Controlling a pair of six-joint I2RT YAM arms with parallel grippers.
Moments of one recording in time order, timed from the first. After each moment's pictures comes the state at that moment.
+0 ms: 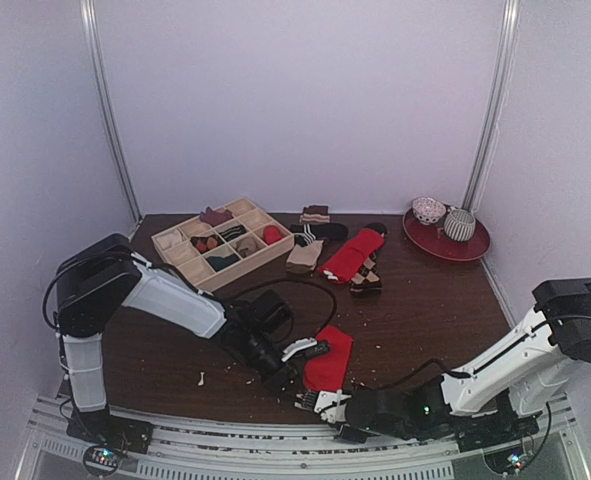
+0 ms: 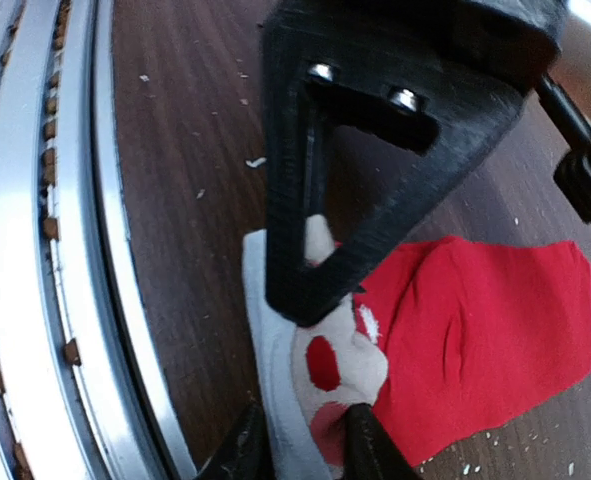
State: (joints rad) left arm -1.02 1.99 1.03 -0.14 0.84 -0.08; right arm 1.53 1.62 0.53 0.28 0.47 0.00
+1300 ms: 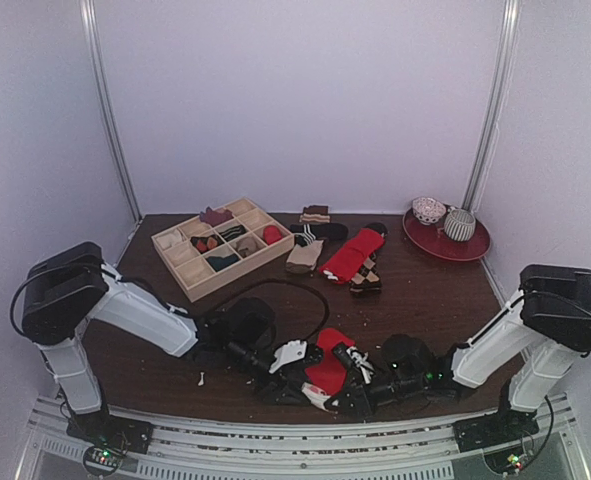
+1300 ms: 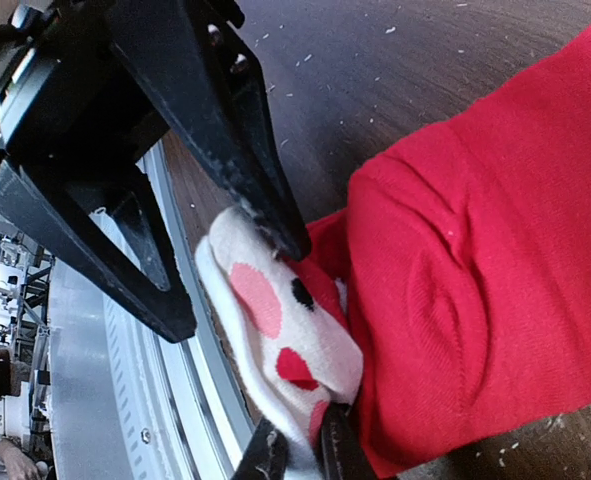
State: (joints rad) left arm -1.07 1.81 0.79 0.26 0.65 0.27; right arm 1.13 1.66 0.33 0.73 -0.36 0.69
